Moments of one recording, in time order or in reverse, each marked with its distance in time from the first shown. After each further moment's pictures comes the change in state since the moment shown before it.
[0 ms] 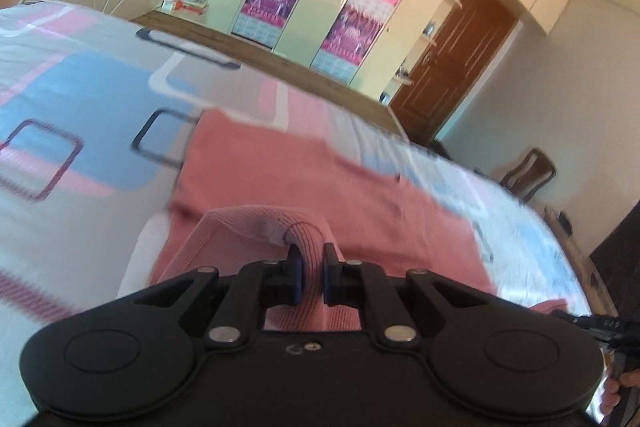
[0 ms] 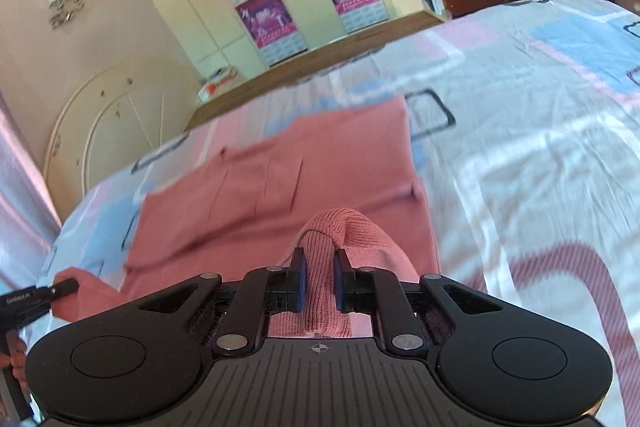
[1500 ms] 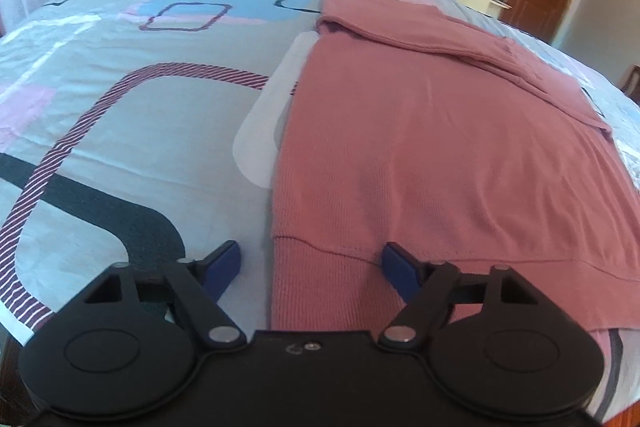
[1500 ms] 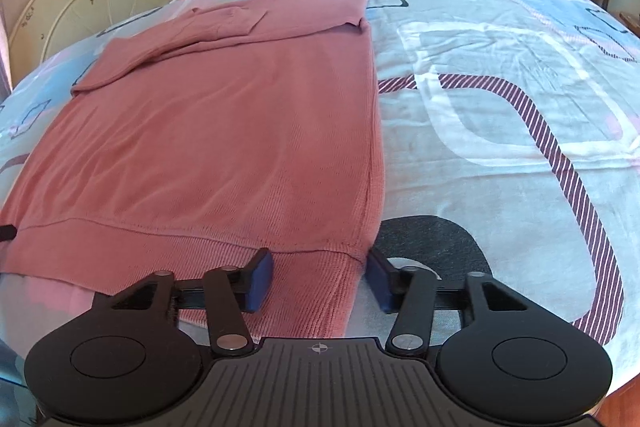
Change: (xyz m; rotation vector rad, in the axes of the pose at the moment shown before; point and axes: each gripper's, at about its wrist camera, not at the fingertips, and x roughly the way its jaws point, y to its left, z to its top) left arm -0.077 0.032 -0.177 0.106 0.172 0.394; right arm -0.044 -0.019 -0.177 -0.227 0.163 -0.218
